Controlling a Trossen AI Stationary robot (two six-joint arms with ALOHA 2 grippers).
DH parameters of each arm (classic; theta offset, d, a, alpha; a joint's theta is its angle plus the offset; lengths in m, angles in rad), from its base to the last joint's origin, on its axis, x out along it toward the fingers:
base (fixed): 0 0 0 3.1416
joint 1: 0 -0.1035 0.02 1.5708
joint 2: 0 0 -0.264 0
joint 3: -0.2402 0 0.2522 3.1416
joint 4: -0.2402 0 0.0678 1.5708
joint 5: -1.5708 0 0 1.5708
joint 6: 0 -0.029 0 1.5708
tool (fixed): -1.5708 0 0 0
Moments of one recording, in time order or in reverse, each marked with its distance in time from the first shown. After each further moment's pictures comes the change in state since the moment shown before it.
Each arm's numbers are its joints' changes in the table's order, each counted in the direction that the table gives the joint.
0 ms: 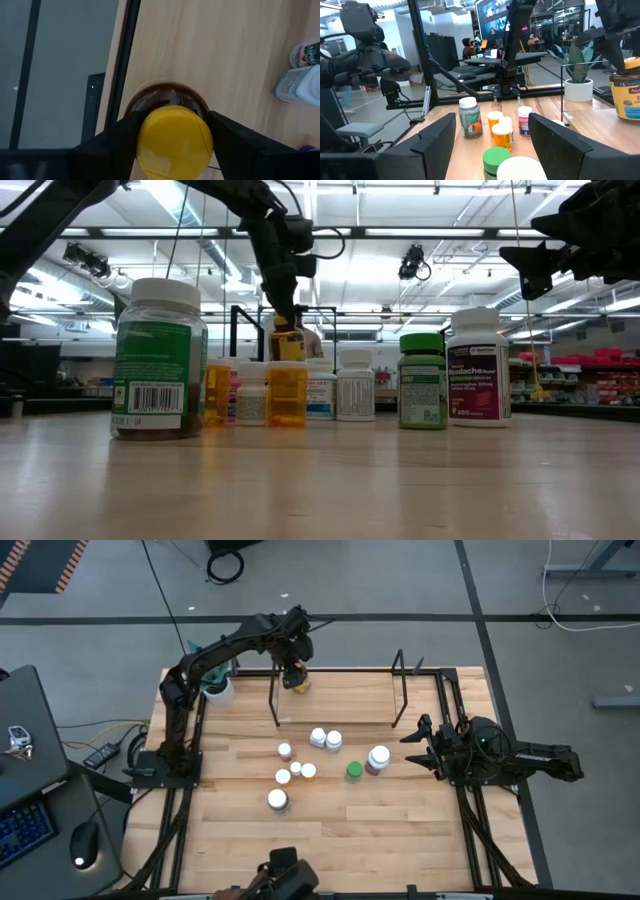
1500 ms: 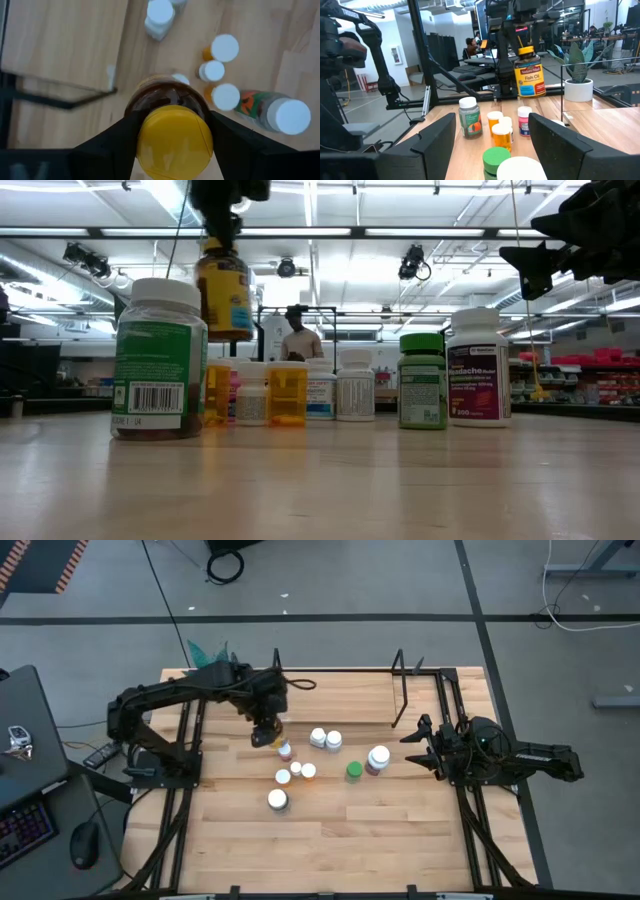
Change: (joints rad) left arm 0.414 -0.475 0.351 -0.190 -0.043 0.423; right arm 0.000 0.000 0.000 0.000 0.000 0.000
